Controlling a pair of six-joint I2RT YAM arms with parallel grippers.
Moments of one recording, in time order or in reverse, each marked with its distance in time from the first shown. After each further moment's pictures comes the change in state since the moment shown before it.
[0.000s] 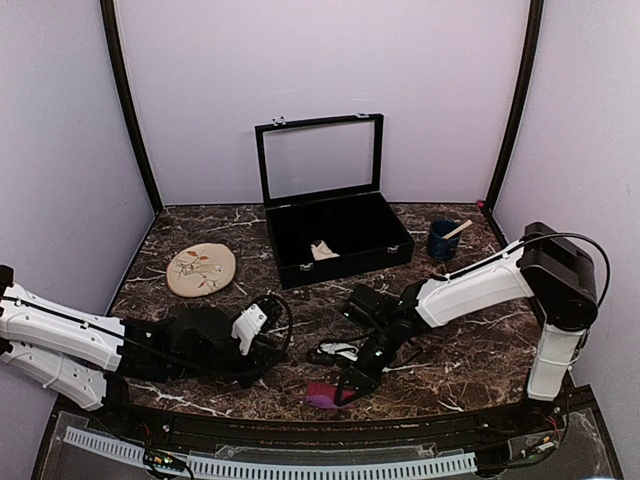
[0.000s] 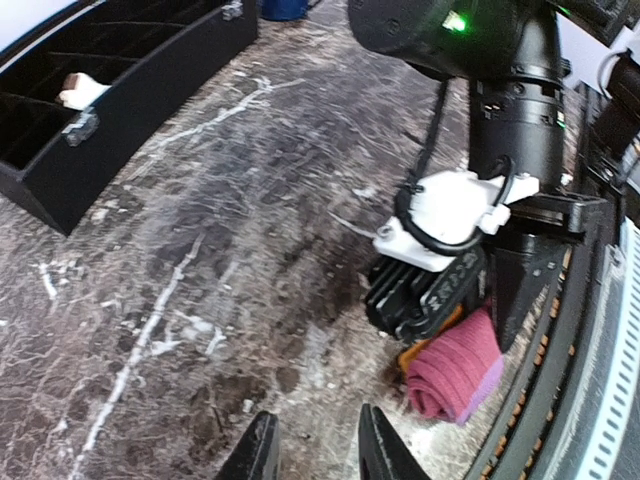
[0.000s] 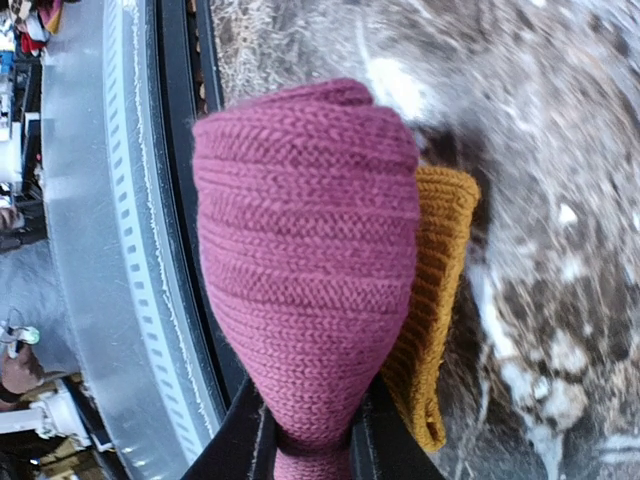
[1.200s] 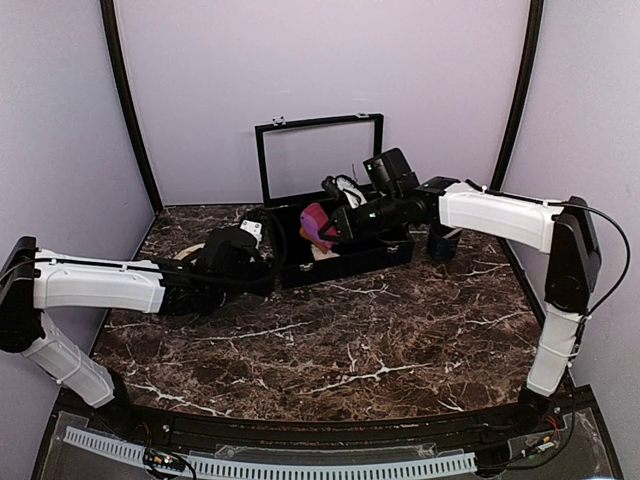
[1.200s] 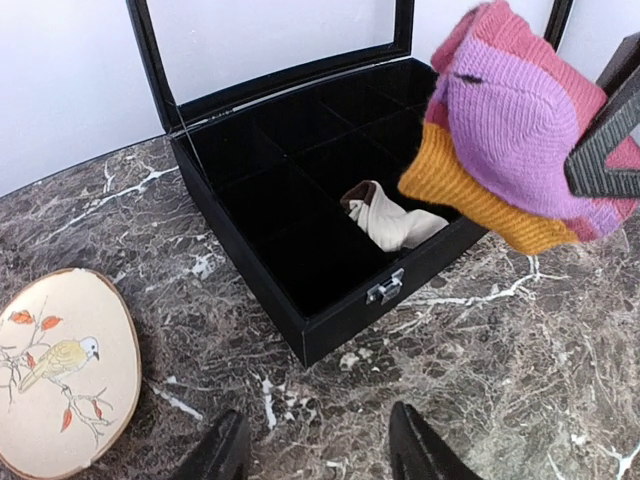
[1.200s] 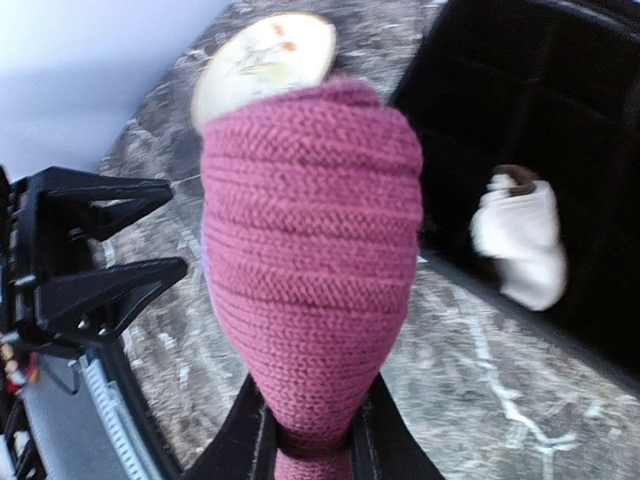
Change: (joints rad) left arm 0.336 0.251 0.336 -0.032 -0.276 -0.053; right arm -0.327 -0.004 0.570 -0.003 0.288 0.262
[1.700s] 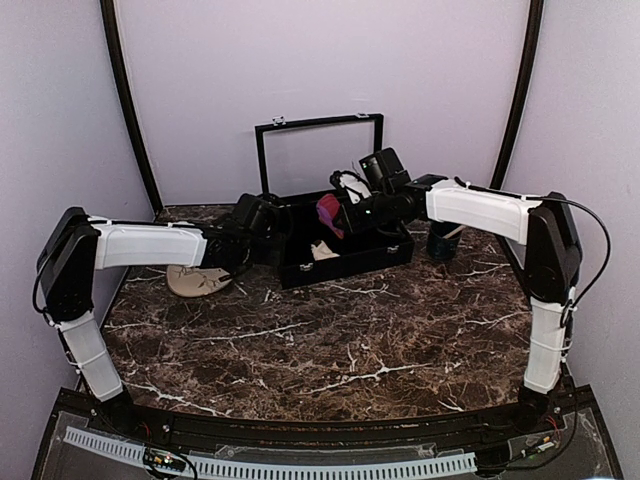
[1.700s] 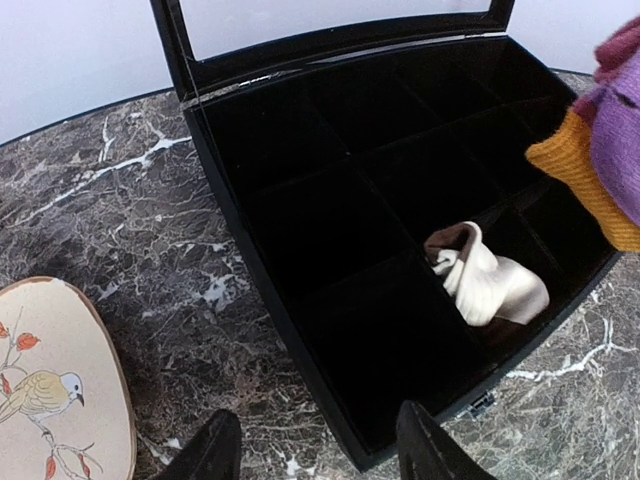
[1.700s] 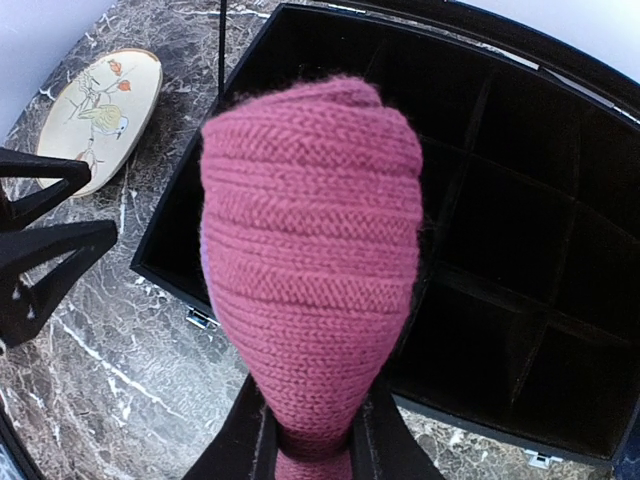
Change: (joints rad) left arm 0.190 0.340 0.351 -0.156 0.129 -0.063; right arm -0.048 0.129 0.129 -0.014 0.306 -0.143
